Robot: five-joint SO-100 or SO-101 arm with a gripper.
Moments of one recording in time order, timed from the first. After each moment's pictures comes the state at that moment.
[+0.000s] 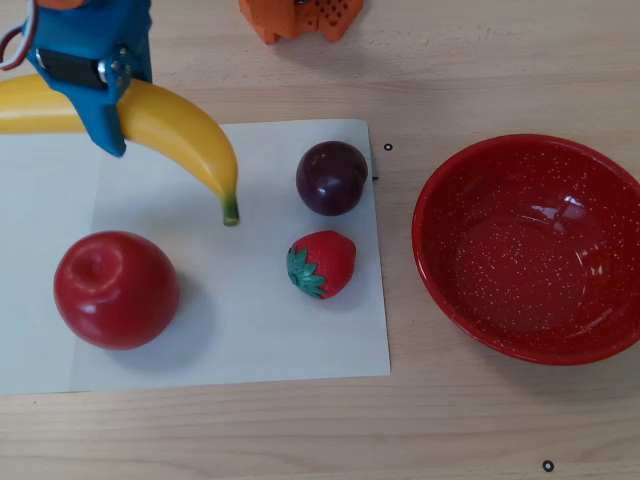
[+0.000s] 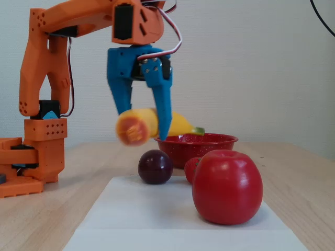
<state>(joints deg) -26.8 84.8 67.3 103.1 6.9</state>
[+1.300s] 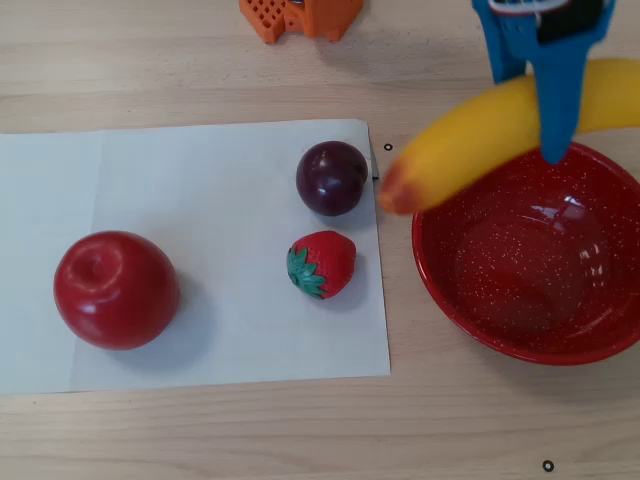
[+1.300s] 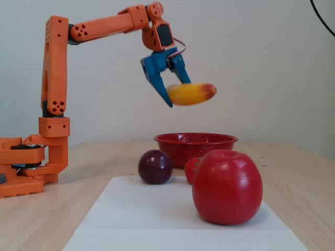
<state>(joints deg) 34.5 87.5 63.6 84.3 -18.2</state>
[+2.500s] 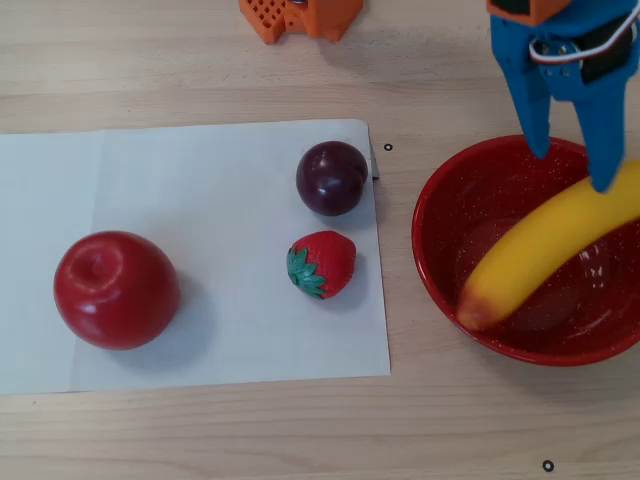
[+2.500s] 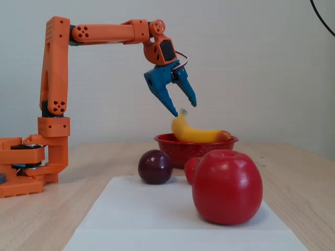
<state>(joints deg) 35.9 86.2 68.7 75.4 -10.8</state>
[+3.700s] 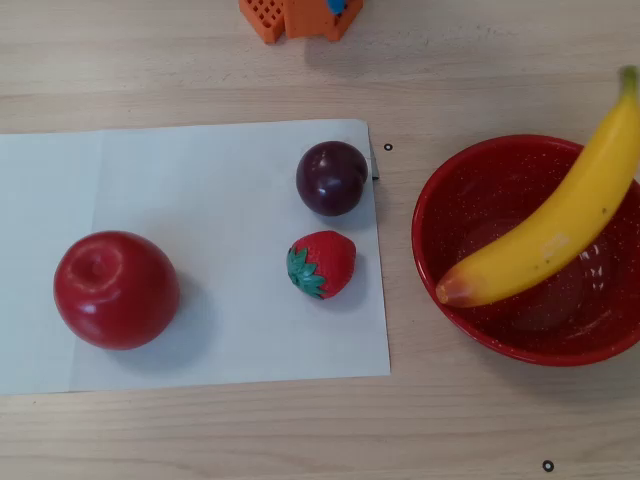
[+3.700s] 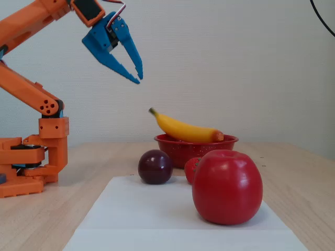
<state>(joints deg) 9.0 148.0 108.1 82.4 -9.9</state>
